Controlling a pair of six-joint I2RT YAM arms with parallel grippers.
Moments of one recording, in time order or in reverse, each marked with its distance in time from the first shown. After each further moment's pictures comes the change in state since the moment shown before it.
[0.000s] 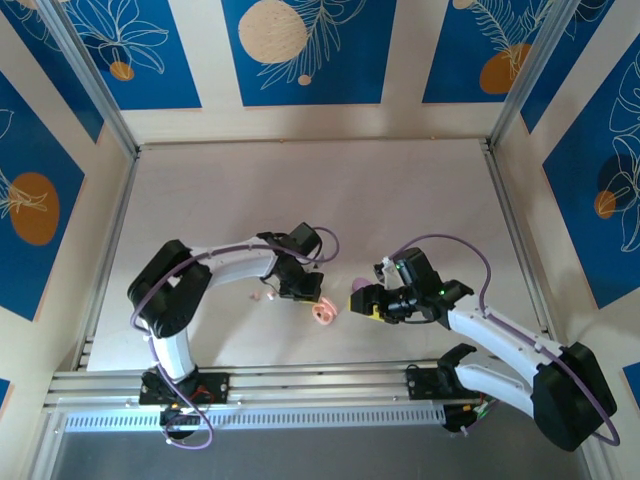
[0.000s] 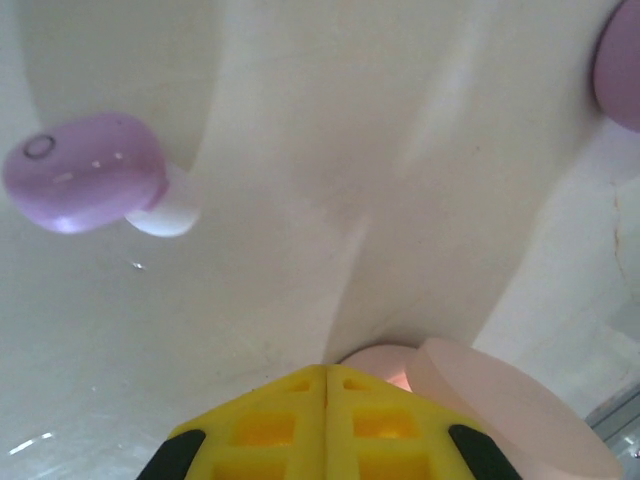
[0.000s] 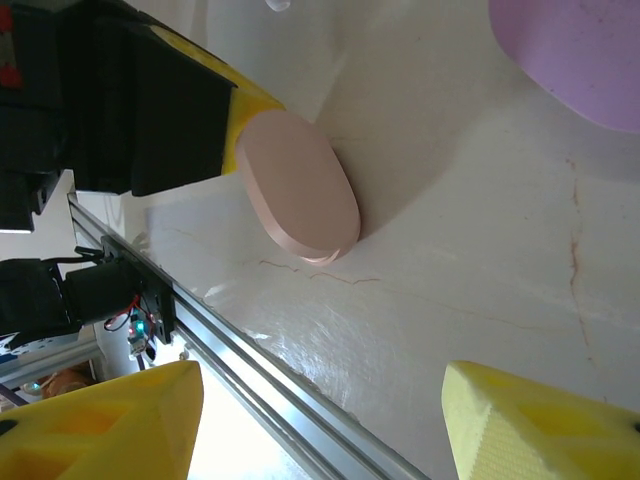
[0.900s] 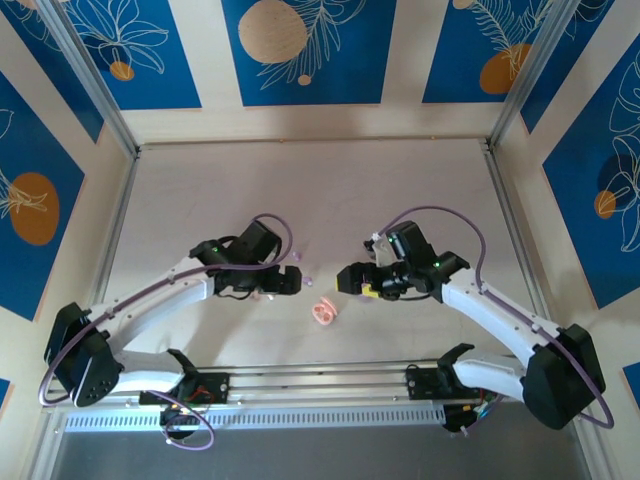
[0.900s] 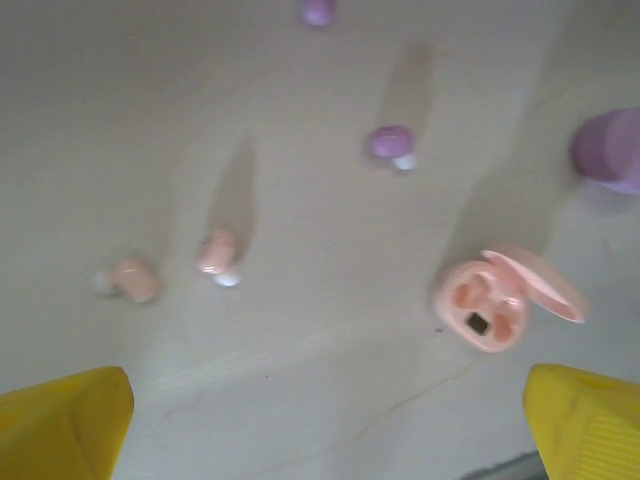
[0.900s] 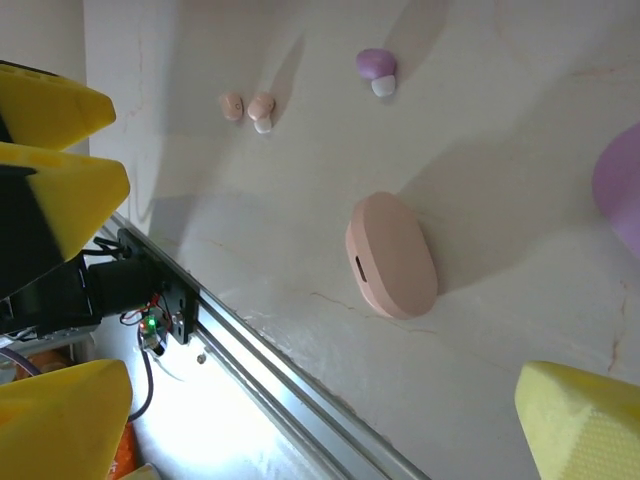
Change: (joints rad) left arm 0.049 -0.524 -0.127 -0.219 -0.361 -0.081; right arm -0.009 0.152 0.288 -0.157 0.000 -0.169
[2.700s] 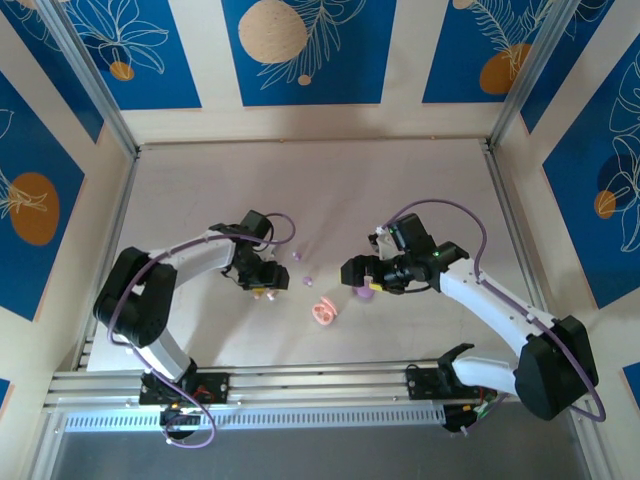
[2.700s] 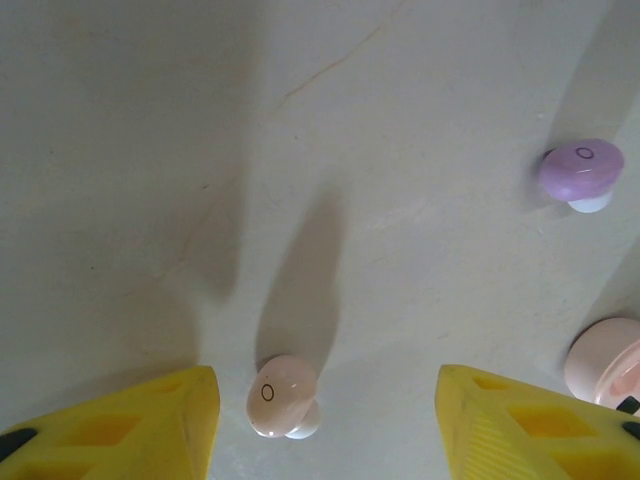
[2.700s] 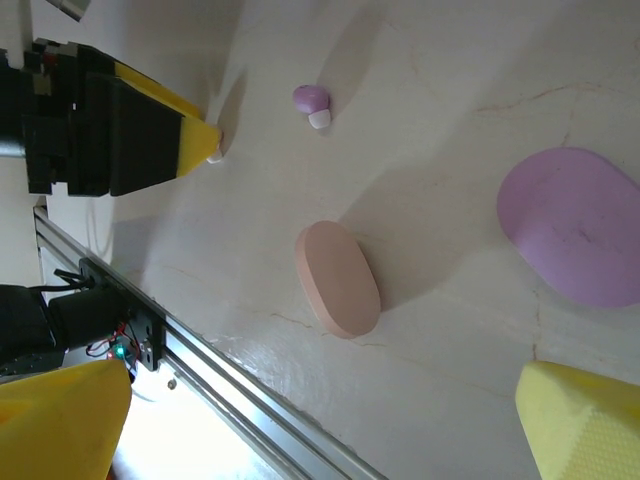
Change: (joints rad) left arm 0.249 0.385 -0.005 0.137 0.313 0.275; right arm -0.048 0.042 0.050 -0.074 0.059 -0.028
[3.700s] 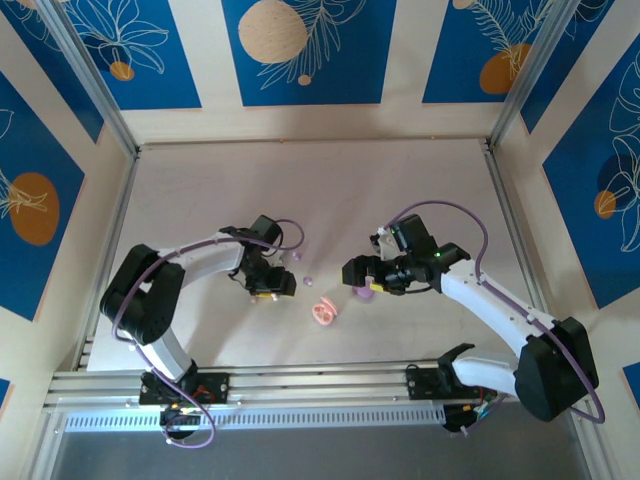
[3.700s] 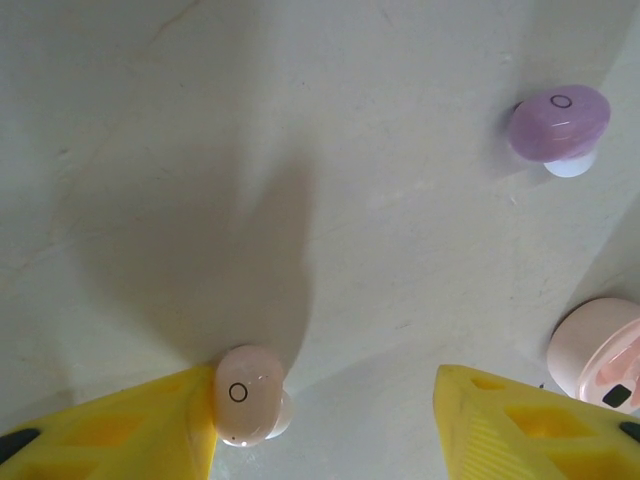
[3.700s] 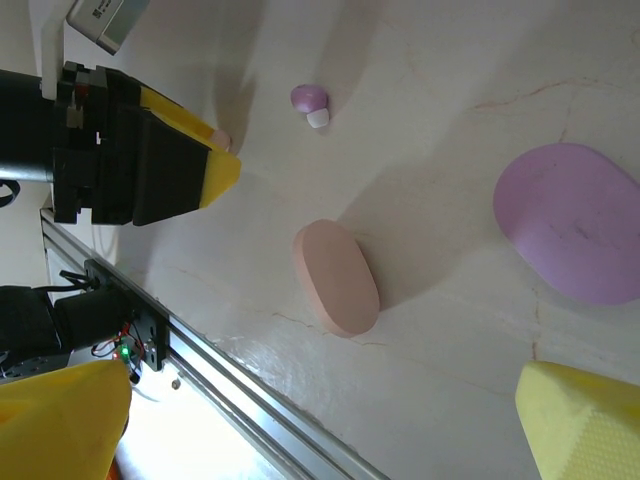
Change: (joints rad) left arm -0.073 0.027 0.007 0.000 0.018 -0.031; right arm -0.015 -0.006 -0.015 0.008 -0.017 0.000
